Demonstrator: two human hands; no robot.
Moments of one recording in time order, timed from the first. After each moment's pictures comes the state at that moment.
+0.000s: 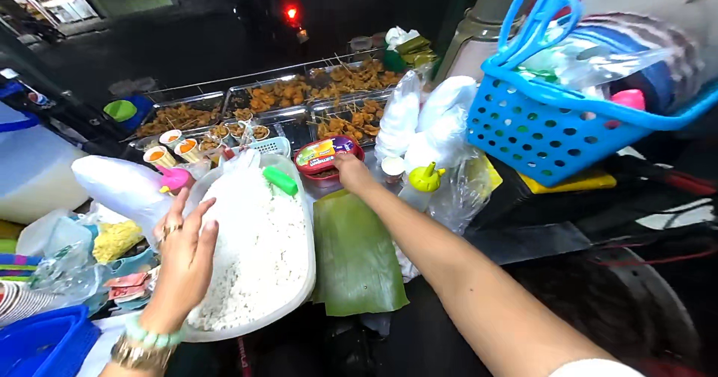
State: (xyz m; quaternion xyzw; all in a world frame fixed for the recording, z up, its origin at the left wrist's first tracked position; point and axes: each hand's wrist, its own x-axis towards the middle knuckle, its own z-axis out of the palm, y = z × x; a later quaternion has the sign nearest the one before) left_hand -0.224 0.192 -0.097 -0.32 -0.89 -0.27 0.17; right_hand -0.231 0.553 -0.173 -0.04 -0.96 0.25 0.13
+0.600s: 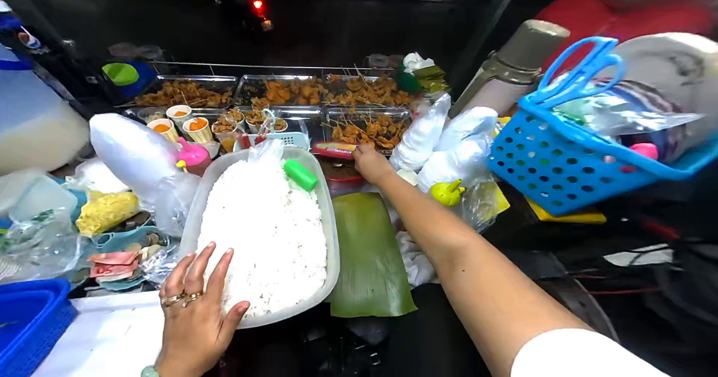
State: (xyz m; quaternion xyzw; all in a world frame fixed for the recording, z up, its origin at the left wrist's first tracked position) left_hand -0.168 0.125 -0.192 -0.34 -0.87 -0.18 0.29; right_hand -0.270 0.573 -0.161 -0.05 -1.00 0.05 0.06
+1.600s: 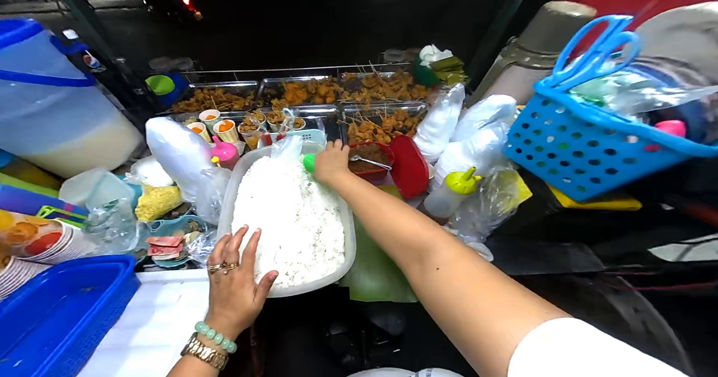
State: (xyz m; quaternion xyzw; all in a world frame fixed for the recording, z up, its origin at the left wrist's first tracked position) left_hand -0.167 0.131 -0.186 -0.33 -0.88 -0.18 0.28; right_hand -0.280 0.412 -0.099 -0.10 -0.99 0.11 -0.03
